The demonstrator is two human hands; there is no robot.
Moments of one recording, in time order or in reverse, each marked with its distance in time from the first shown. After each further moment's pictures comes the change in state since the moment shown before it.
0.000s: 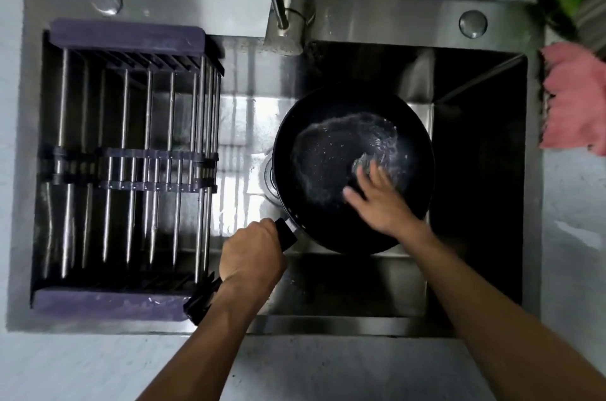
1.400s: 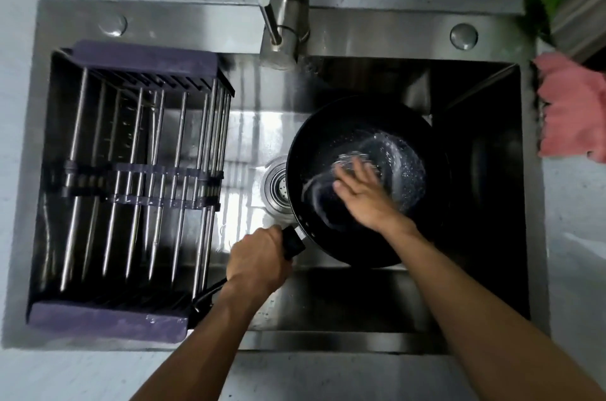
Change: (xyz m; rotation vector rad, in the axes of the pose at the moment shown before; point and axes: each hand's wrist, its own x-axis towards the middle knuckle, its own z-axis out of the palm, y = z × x) left_hand 0.018 0.002 0.010 -0.035 -0.002 0.081; right_hand 0.020 -0.011 -0.002 0.065 0.063 -0.071
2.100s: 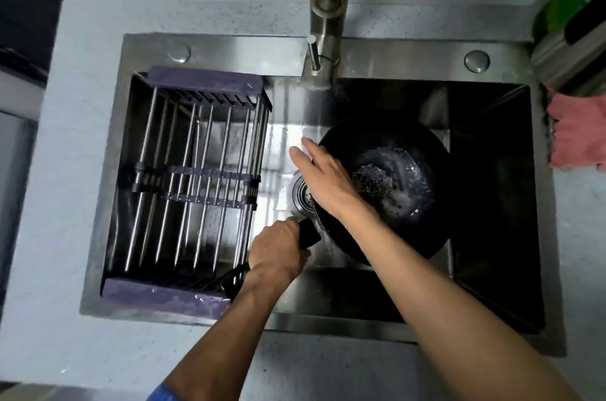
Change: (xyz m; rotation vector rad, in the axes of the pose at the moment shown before) left_hand -0.012 -0.015 -0.025 -0.055 0.033 -0.042; right_hand -0.040 -0.144 -0.033 0.365 0.138 -0.209
